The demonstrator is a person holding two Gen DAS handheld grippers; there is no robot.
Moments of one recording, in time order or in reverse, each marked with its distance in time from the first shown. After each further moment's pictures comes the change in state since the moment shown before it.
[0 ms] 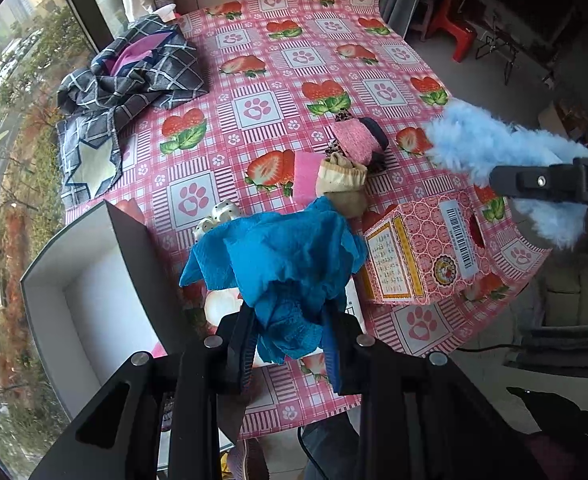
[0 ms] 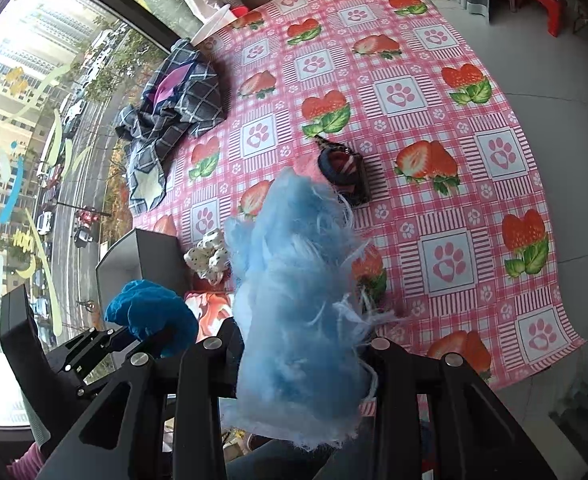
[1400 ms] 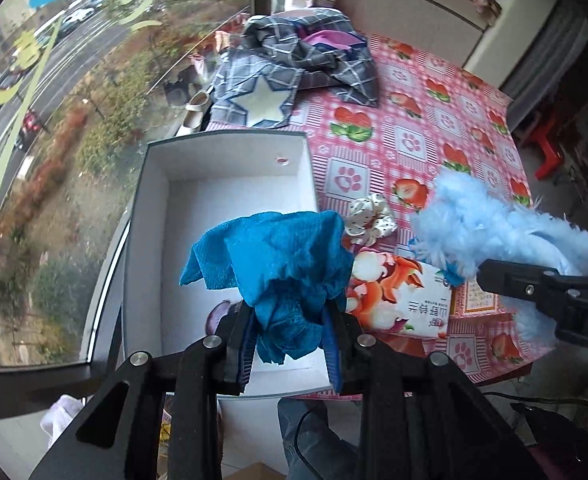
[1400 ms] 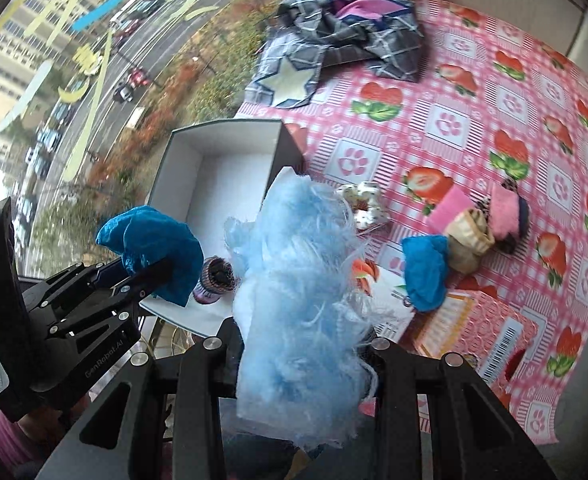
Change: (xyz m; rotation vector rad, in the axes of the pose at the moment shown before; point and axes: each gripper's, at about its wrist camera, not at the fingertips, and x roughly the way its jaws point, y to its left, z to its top) left arm -0.055 0.129 -0.101 -0.495 -0.099 0.111; right arm 0.055 0.190 -0.054 -0.562 0.168 0.009
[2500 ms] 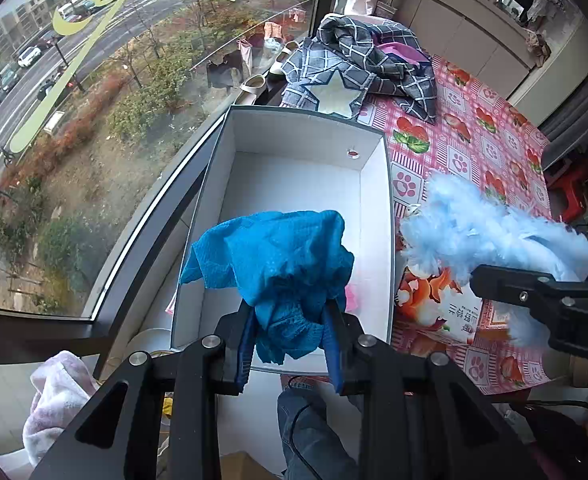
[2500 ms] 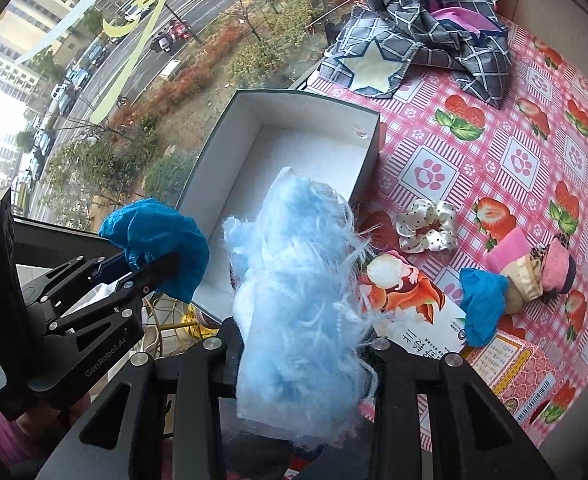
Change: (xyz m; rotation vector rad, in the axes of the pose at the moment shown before) left arm -0.009 0.060 -0.026 -0.179 0.000 0.049; right arm 0.034 0.072 0.018 -0.196 0.087 0.029
